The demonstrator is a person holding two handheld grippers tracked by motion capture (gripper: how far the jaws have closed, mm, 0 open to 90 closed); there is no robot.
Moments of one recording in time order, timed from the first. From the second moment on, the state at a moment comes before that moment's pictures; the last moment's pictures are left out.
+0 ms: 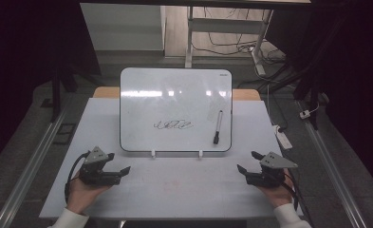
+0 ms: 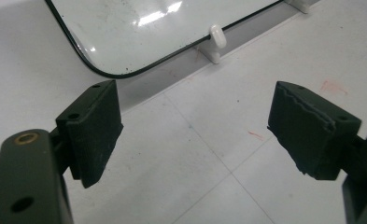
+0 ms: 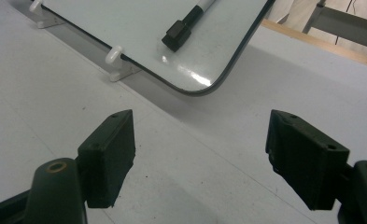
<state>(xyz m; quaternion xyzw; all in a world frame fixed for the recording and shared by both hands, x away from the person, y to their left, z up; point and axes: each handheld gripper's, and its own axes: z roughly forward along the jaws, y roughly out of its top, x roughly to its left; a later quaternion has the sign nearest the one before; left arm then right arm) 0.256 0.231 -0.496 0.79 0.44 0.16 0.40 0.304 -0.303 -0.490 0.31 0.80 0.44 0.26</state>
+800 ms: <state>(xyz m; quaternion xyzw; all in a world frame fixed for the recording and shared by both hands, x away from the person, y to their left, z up) 0.253 0.229 -0.503 0.79 0.44 0.17 0.39 0.303 -0.294 -0.482 0.32 0.80 0.43 0.27</state>
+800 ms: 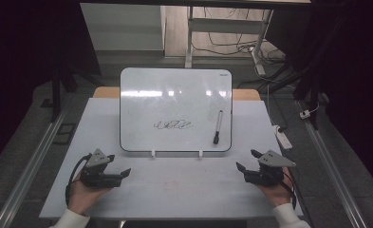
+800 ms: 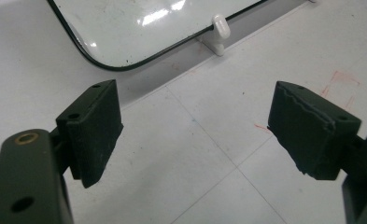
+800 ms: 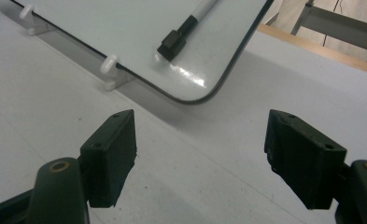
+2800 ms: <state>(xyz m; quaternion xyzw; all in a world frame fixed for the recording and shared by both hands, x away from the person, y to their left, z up) 0.257 0.227 -0.509 0.82 0.41 0.19 0.36 0.428 -0.158 -0.437 0.49 0.72 0.36 0.33</state>
